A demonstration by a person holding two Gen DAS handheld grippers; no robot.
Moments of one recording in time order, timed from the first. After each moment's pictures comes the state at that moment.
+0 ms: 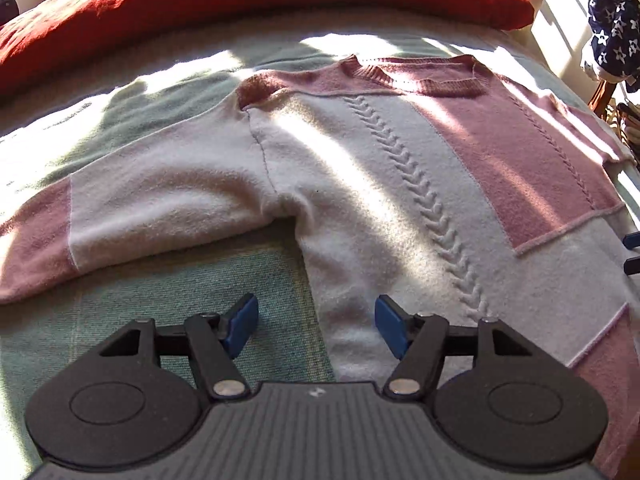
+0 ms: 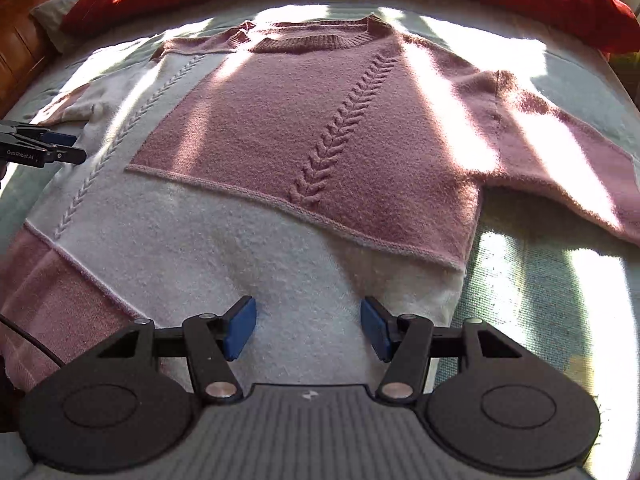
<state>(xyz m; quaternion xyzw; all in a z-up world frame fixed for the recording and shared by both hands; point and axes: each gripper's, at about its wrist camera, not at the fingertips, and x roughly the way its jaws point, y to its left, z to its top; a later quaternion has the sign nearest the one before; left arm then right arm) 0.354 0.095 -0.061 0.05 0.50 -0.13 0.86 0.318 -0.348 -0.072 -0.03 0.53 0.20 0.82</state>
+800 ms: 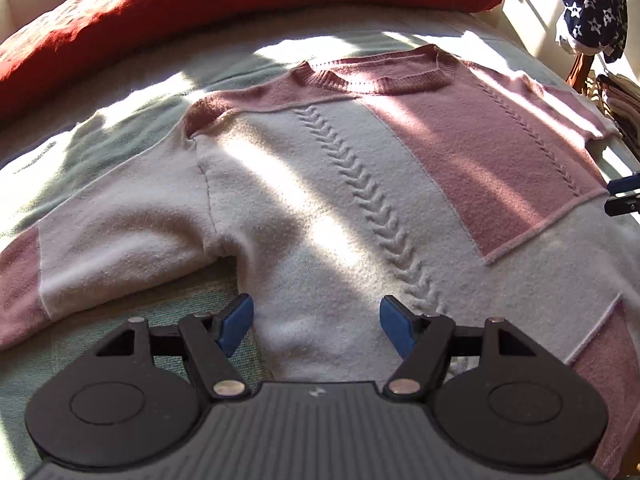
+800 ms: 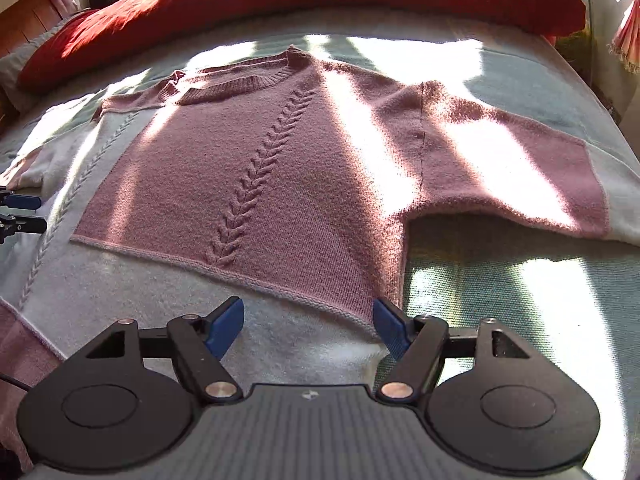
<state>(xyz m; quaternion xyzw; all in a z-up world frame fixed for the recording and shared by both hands) 0.364 0.060 -0.058 0.09 0.49 -0.17 0.85 0.349 -0.370 -0.064 0.00 0.50 0.15 0.85</state>
